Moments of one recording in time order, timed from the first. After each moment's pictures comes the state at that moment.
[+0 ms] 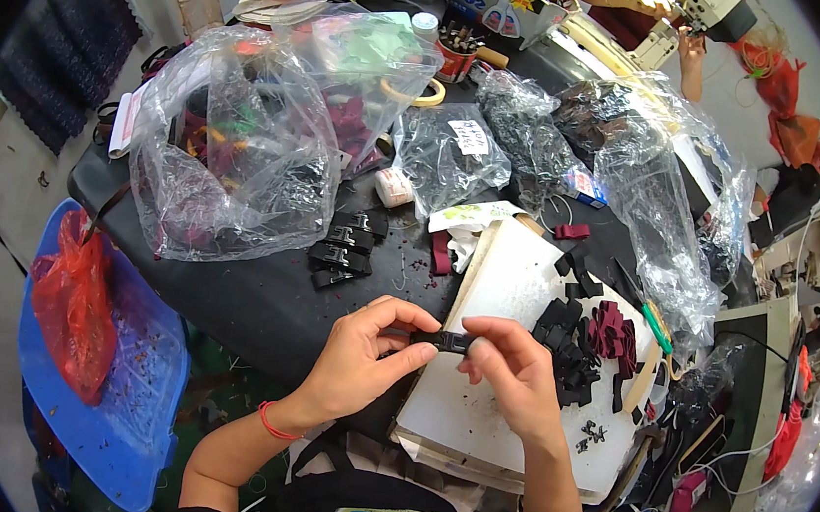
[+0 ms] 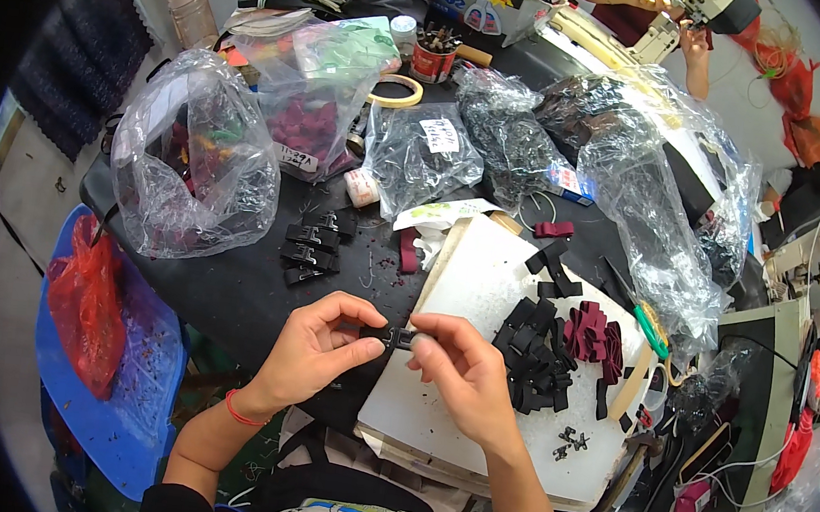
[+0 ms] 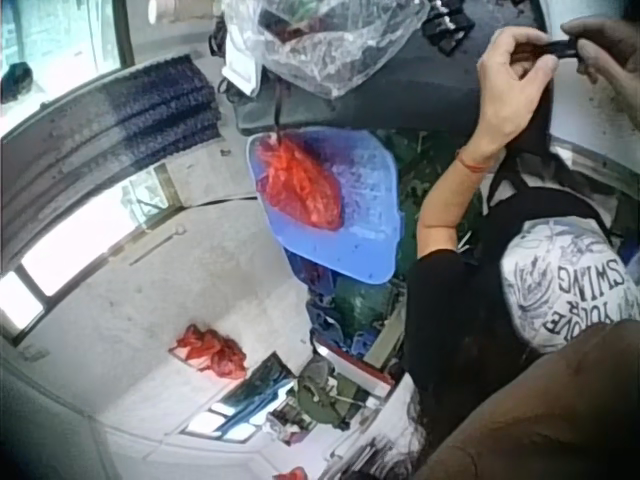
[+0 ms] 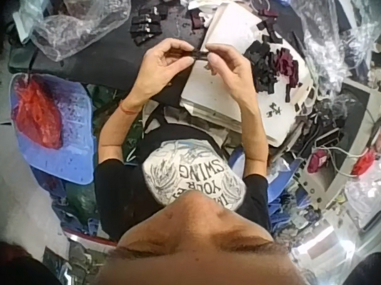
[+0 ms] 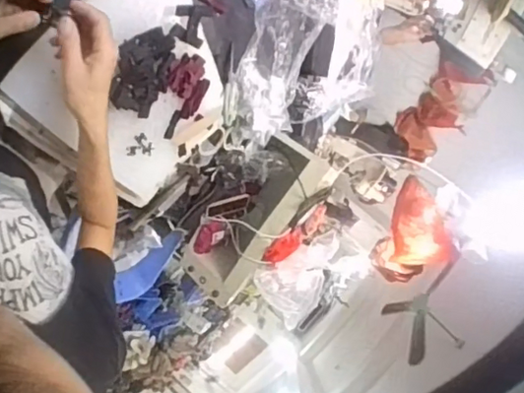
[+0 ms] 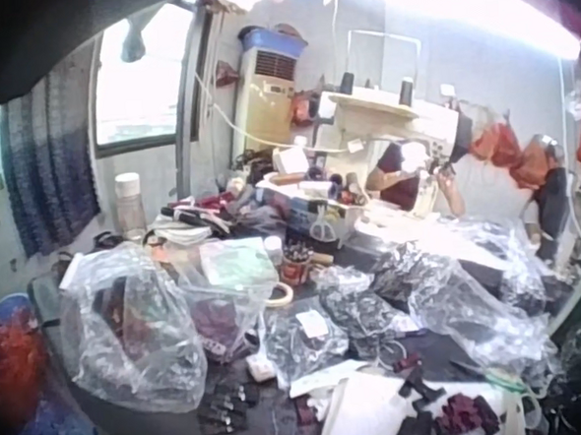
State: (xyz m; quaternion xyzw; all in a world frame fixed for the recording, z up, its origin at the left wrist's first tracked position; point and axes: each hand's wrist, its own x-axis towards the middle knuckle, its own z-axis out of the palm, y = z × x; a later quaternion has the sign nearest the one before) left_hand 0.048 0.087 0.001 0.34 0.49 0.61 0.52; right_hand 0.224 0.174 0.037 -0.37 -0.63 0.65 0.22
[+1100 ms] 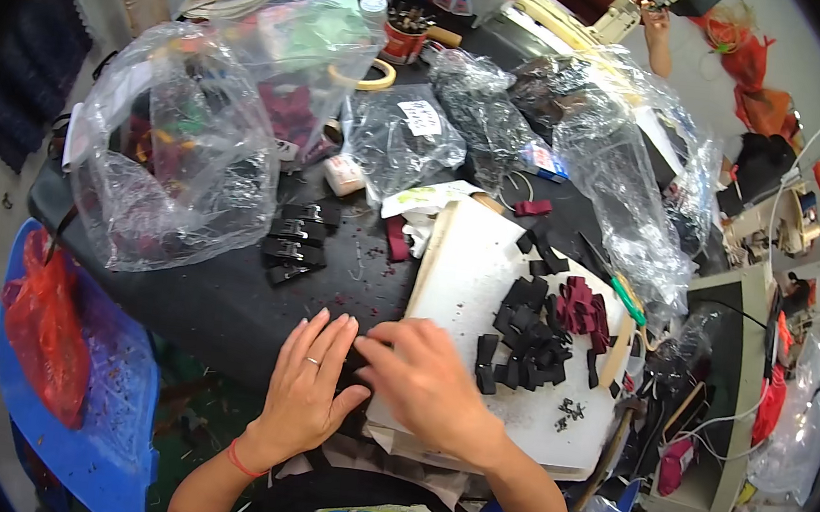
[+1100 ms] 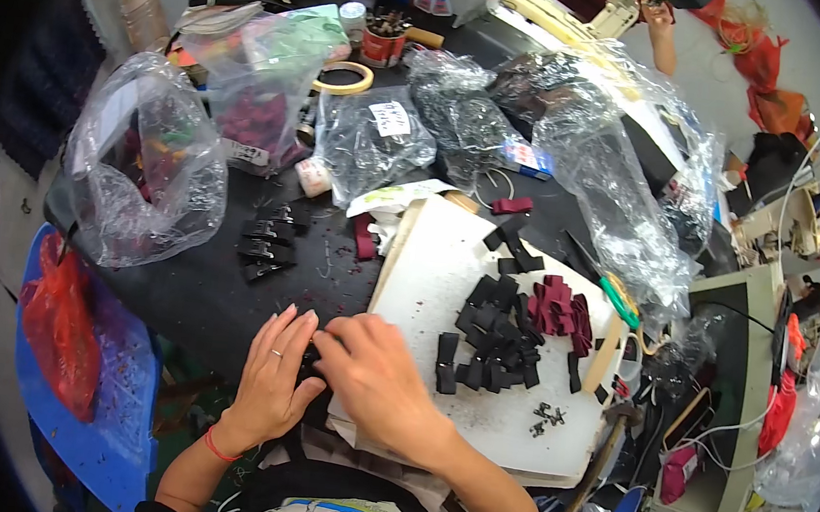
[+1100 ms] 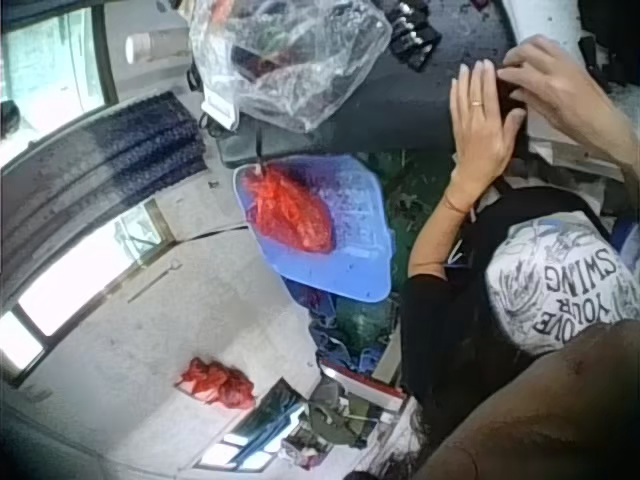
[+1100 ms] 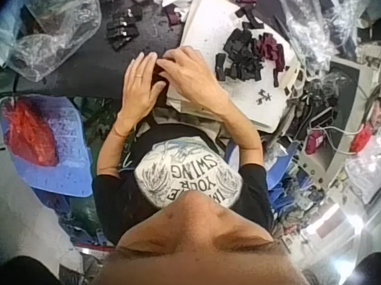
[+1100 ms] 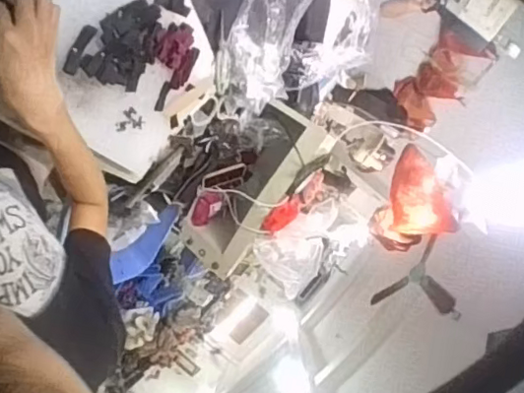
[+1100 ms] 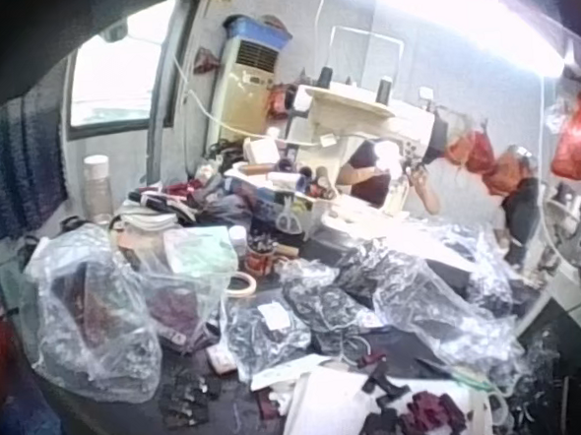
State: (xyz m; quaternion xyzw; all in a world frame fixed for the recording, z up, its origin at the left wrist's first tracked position) left_hand 0.055 0.039 -0.026 0.65 0.67 0.35 0.13; right_hand 0.198 0.154 0.026 -0.21 -0.94 0.22 0.15
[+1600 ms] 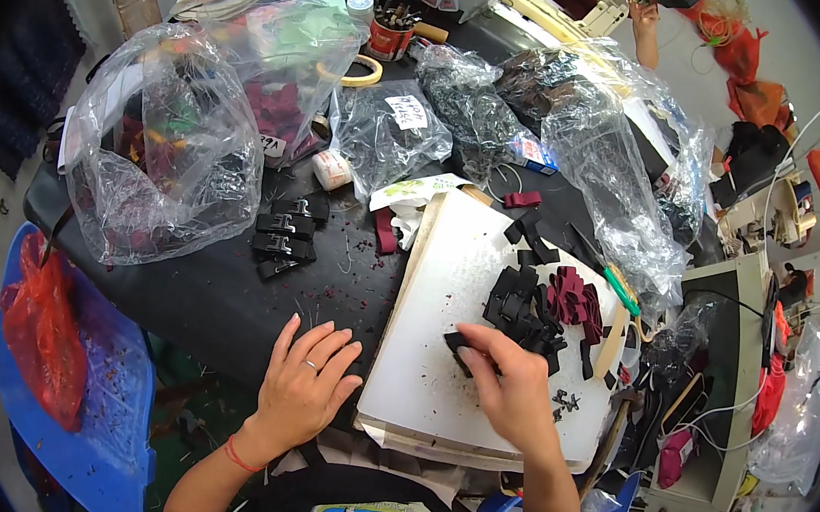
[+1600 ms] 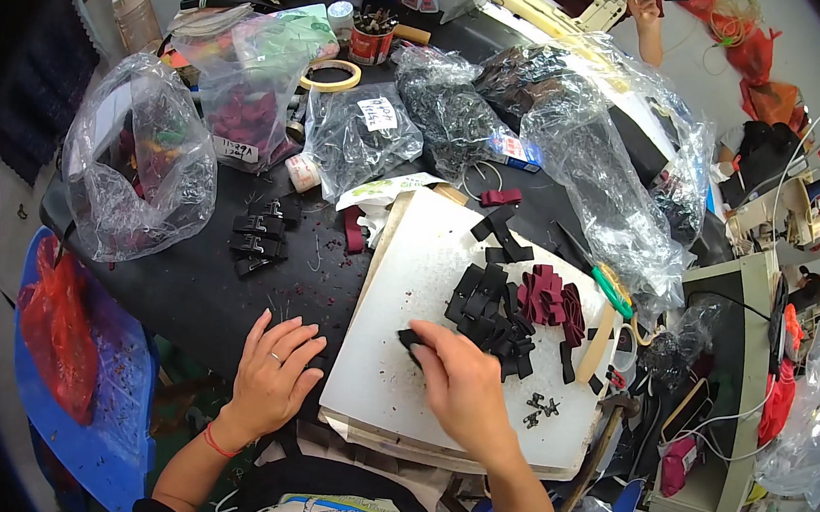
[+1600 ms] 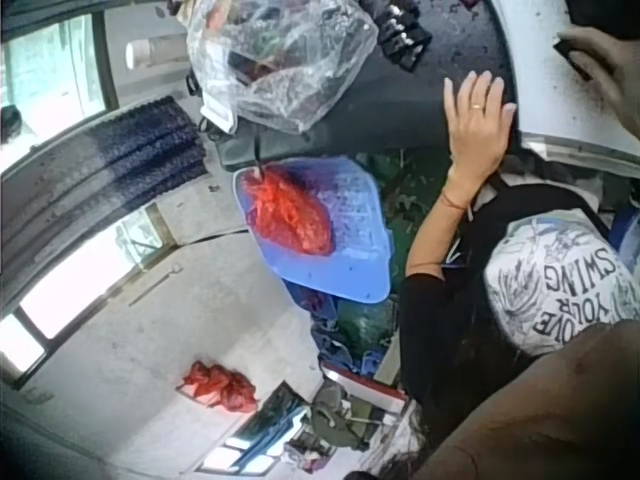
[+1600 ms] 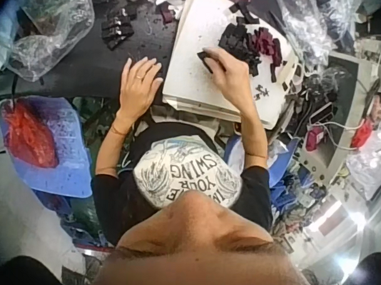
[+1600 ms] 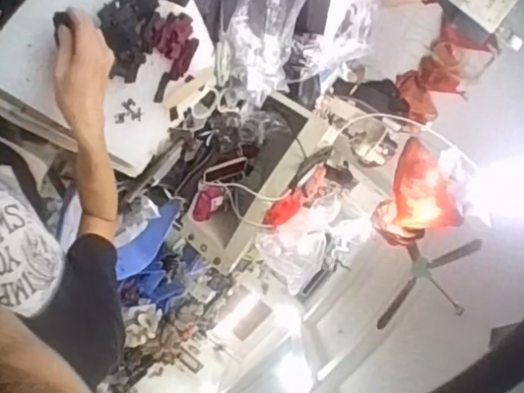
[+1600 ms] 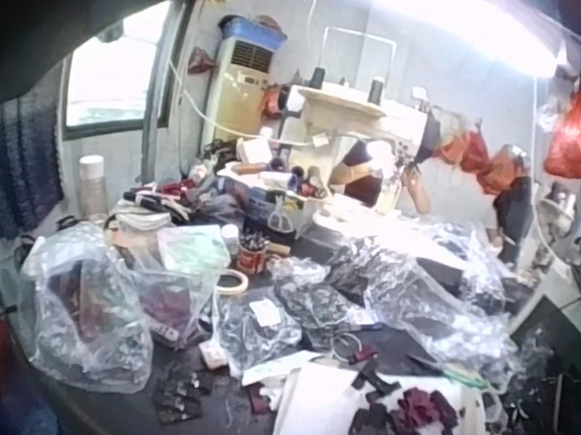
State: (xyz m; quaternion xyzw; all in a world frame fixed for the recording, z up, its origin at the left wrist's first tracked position) left_hand 0.058 0.037 -0.039 0.70 0.65 0.29 0.05; right_hand 0.265 0.165 0.043 -0.41 -0.83 0.33 0.21
